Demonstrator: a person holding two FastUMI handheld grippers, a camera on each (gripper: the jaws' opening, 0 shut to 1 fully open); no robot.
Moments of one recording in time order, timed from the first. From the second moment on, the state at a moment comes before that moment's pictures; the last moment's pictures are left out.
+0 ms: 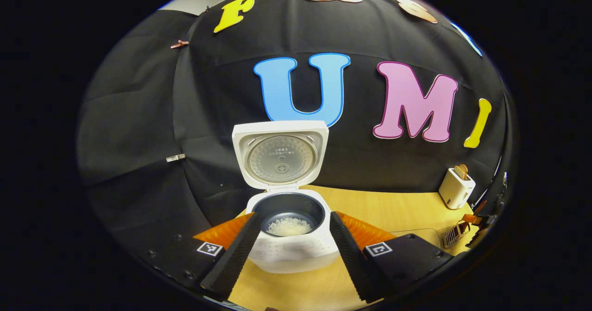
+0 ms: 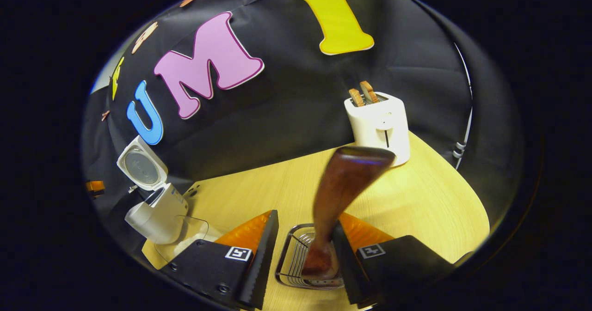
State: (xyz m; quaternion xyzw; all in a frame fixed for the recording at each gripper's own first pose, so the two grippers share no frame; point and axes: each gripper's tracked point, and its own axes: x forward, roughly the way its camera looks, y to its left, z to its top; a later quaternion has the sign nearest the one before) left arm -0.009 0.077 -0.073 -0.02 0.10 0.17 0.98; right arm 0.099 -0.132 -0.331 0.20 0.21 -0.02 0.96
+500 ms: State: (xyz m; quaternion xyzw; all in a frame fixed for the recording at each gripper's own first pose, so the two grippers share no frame) left arm -0.023 0.095 -0.075 -0.02 0.10 0.18 0.98; right arm 0.093 -0.133 -0.345 0.16 0.23 -0.05 0.96
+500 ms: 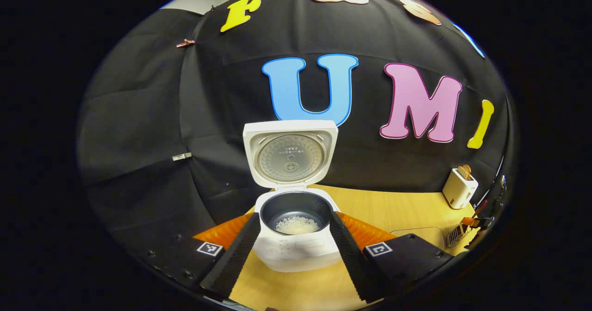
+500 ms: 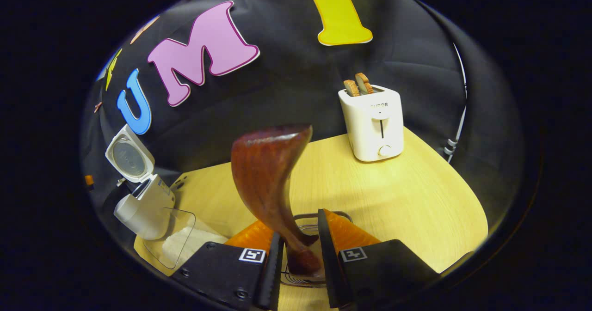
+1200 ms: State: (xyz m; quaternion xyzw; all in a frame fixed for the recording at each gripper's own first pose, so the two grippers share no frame) left arm -0.030 0.105 -0.077 -0.03 0.09 0.18 0.98; right arm 0.079 -0.160 -0.319 0.22 0.21 -0.09 0.95
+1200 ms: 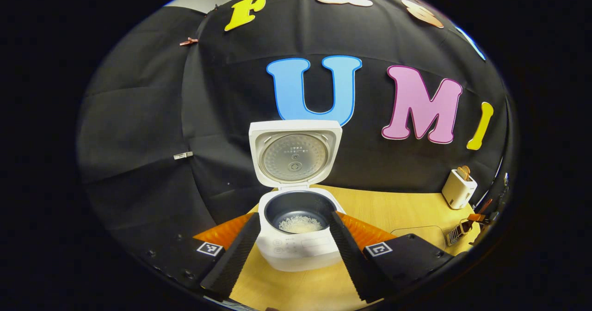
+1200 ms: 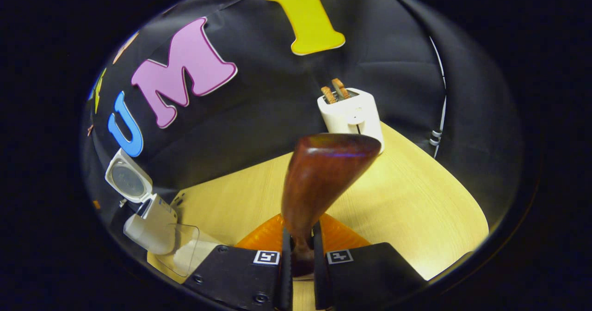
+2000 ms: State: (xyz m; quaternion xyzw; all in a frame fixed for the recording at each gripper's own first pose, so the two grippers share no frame) left arm -0.024 0.131 -0.074 -0.05 0.07 0.14 0.99; right arm 0.072 -0.112 -0.190 0.23 0.13 -0.06 0.96
